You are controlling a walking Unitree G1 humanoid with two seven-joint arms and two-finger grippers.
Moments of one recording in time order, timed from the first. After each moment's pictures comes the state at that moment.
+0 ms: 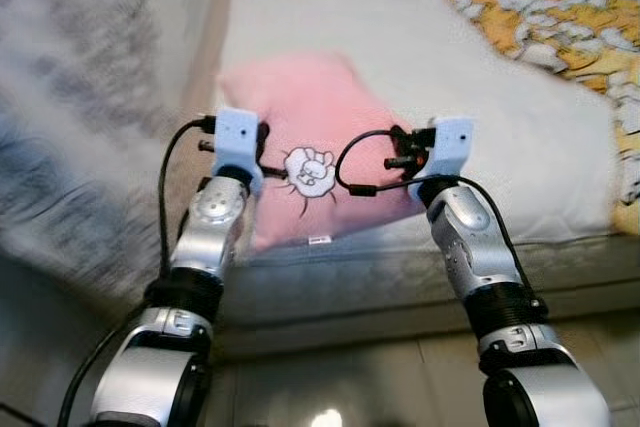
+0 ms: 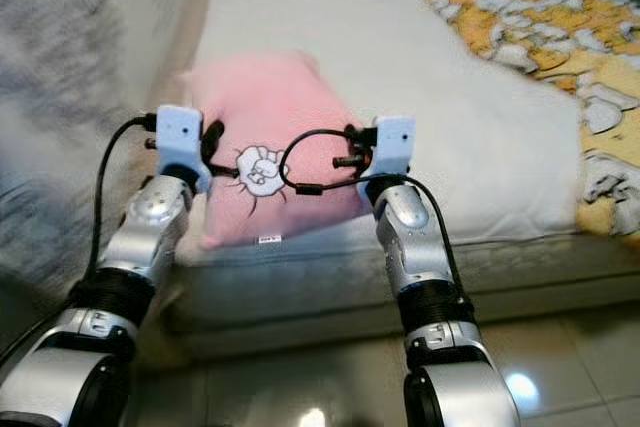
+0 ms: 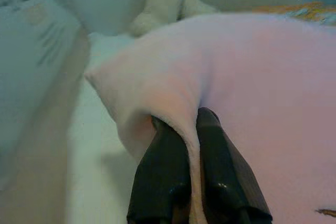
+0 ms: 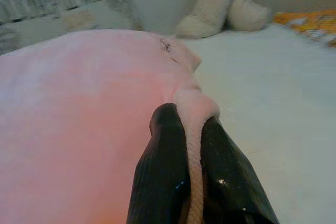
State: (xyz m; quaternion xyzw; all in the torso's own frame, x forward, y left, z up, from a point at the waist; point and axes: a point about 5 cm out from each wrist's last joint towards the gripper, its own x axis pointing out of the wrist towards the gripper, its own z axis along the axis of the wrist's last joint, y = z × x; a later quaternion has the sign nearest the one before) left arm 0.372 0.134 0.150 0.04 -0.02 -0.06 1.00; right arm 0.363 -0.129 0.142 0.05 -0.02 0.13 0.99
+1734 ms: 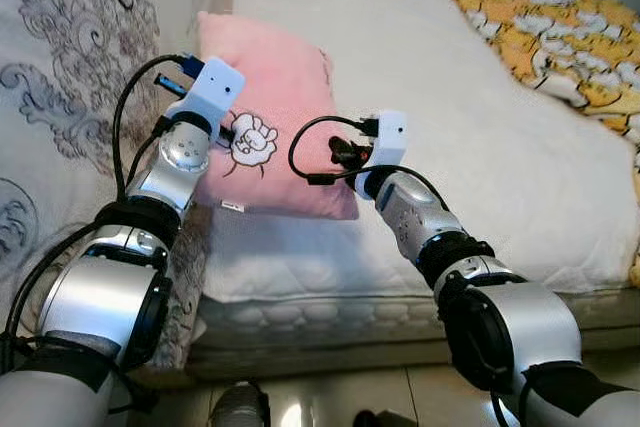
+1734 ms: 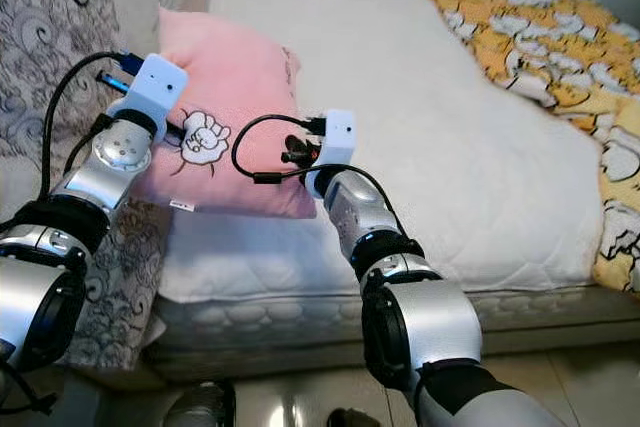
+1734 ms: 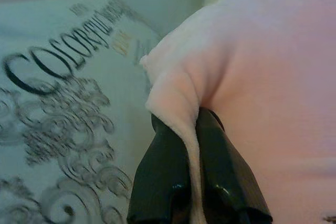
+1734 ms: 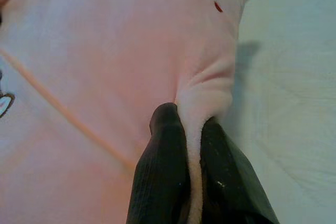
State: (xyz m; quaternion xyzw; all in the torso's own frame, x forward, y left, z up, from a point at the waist) left arm 0.407 0.190 0.196 0.33 -0.03 0.03 0.94; right arm 0.384 -0.061 0.133 0.15 0.10 0.23 0.96
